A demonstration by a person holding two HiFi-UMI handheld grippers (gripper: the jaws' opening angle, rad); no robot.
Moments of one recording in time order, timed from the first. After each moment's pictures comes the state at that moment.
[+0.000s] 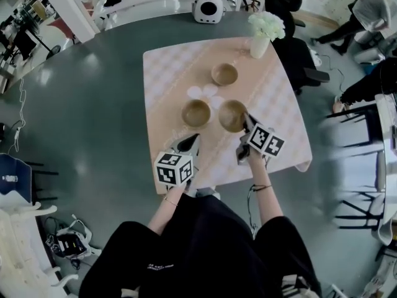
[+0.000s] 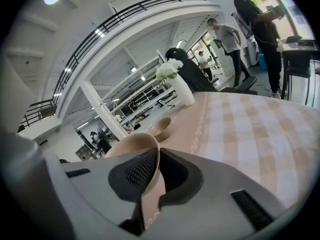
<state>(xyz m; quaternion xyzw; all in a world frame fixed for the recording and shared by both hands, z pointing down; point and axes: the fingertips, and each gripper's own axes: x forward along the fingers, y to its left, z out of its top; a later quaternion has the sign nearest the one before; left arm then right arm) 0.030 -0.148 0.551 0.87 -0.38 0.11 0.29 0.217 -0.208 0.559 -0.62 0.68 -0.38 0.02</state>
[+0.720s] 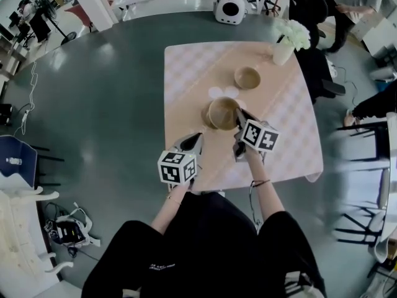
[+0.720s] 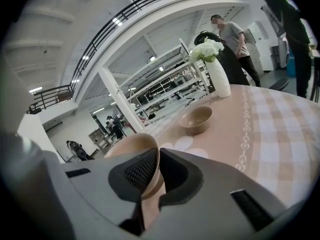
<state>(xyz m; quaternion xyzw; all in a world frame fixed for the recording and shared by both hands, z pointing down) -0.035 -0.161 0.563 0.85 -0.43 0.10 0.30 0.105 -0.250 0.563 -0.55 0.75 -0.36 -0.04</state>
